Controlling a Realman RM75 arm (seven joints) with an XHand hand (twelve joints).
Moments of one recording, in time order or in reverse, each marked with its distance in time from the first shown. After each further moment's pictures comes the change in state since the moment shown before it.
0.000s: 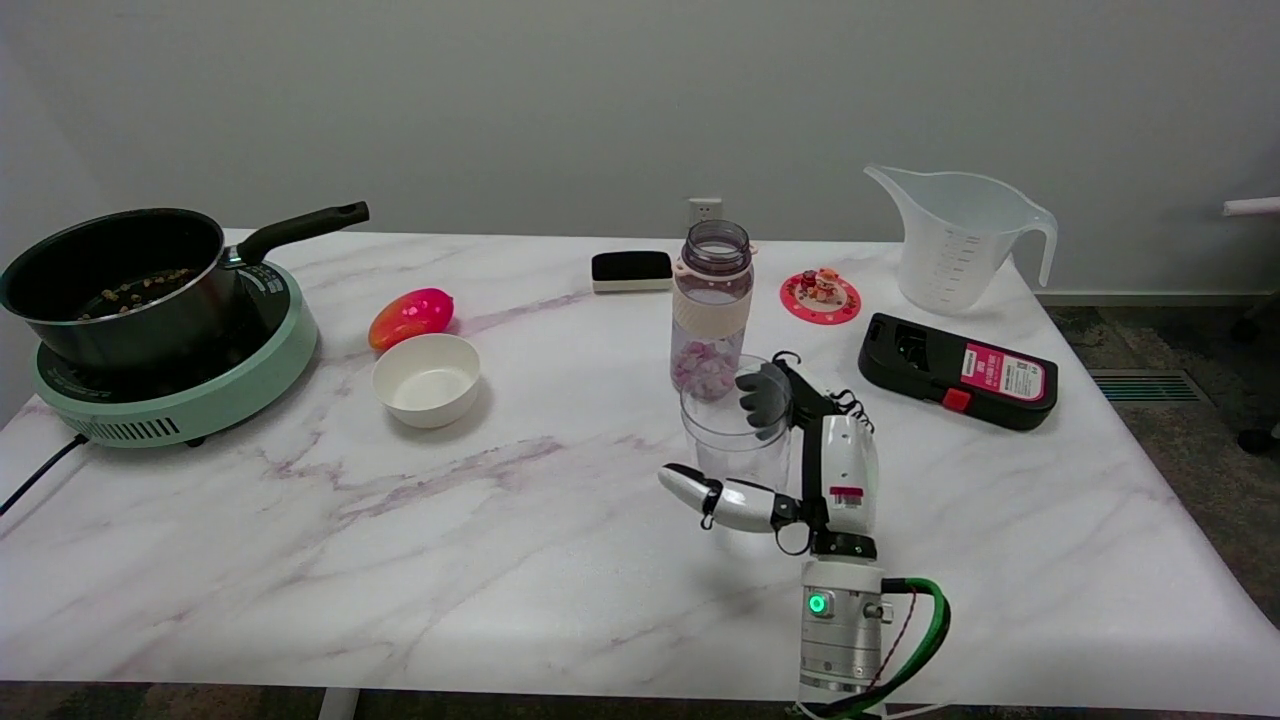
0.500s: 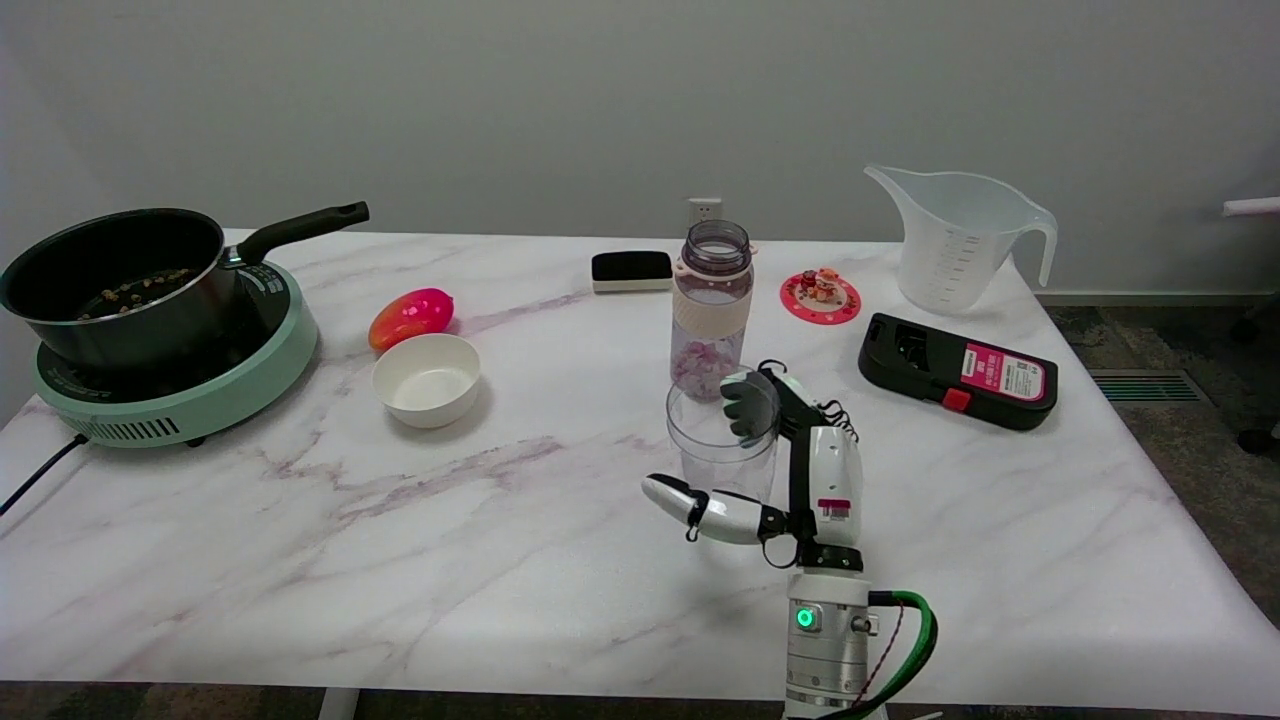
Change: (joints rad) arm 0.008 -0.030 -0.028 -0.045 -0.007 0.036 0.050
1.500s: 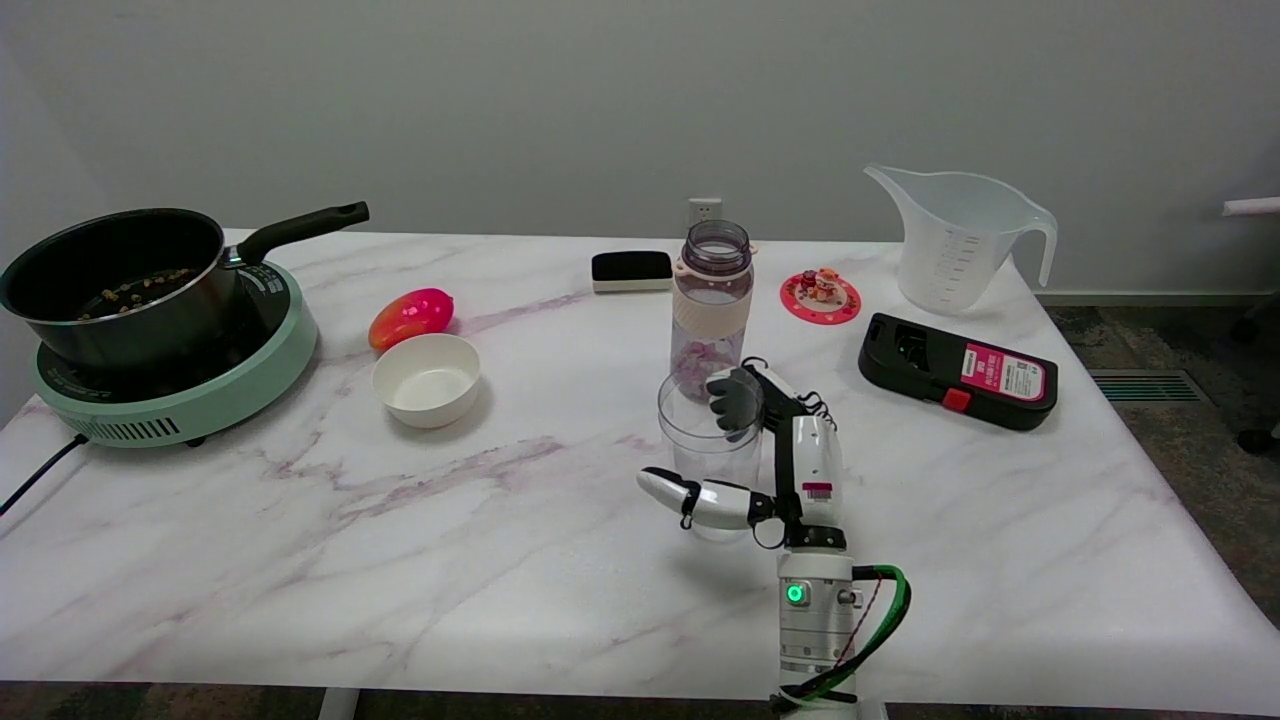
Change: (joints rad) arm 0.124 0.004 -0.003 -0.214 0.030 -0.002 0.136
